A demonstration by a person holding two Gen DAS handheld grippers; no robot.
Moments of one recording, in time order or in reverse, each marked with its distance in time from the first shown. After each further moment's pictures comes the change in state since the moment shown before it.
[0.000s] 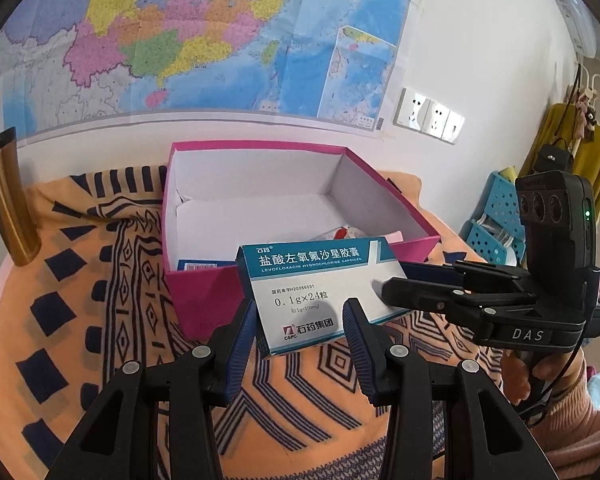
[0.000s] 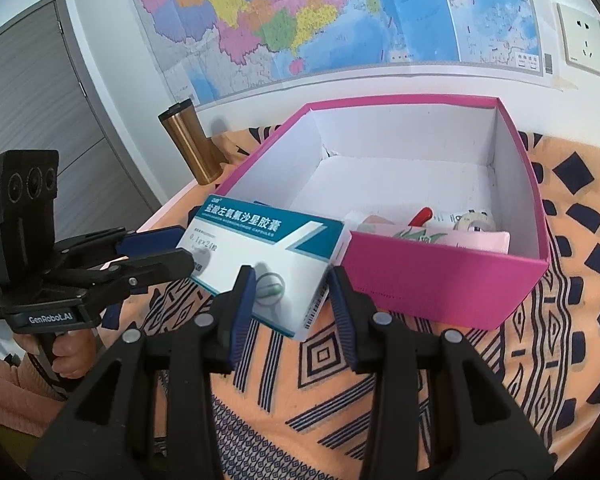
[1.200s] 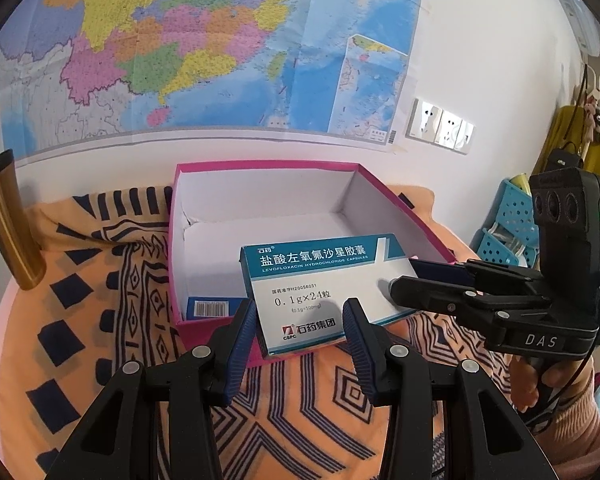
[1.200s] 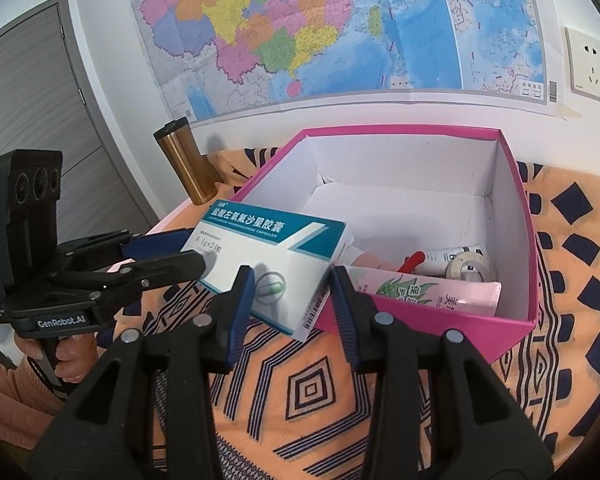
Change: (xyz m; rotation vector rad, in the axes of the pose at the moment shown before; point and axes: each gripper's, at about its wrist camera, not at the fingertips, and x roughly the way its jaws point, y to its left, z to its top) left arm 0.014 0.008 0.023 0.010 -0.023 0.041; right arm 0.002 -0.005 0.026 -0.020 -0.043 -0.013
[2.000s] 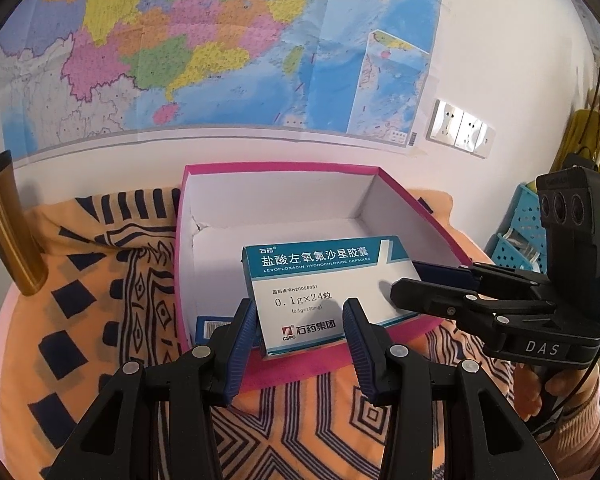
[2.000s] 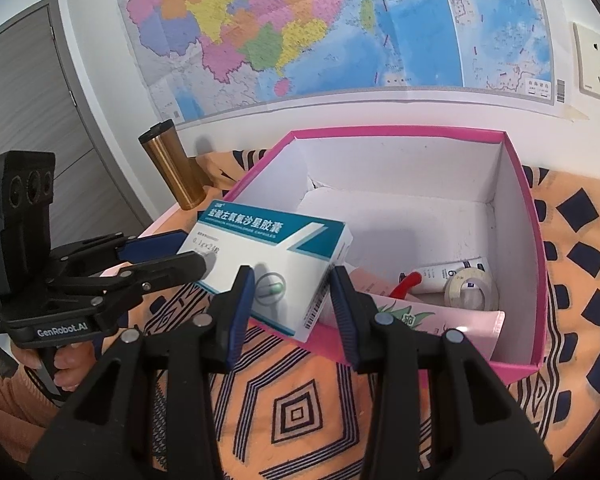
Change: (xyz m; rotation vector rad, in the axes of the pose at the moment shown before) left arm 0.022 0.010 0.013 -0.019 0.009 0.041; right arm 0.019 -0.010 0.014 0.014 0.015 -0.013
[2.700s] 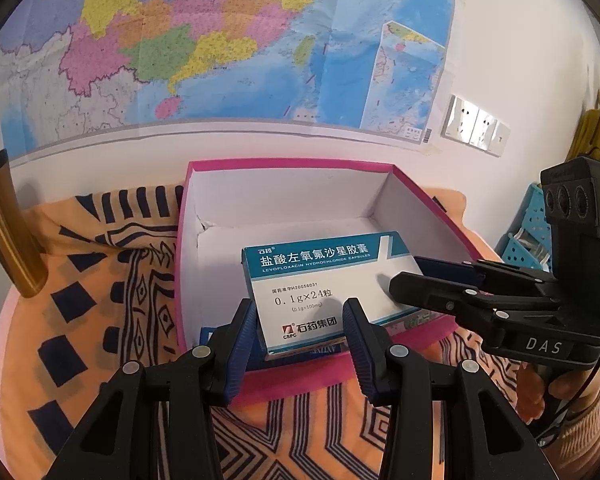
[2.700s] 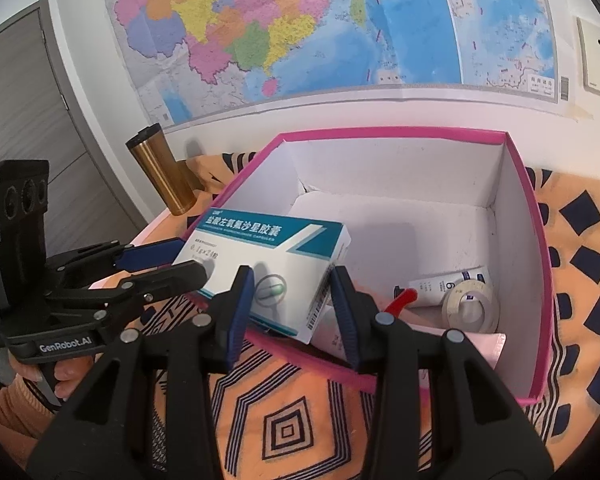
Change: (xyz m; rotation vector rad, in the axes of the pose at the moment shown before) left arm 0.019 0.004 0.008 -0.009 0.025 0.031; right arm 0.016 -0.006 0.012 0.022 0.014 -0.013
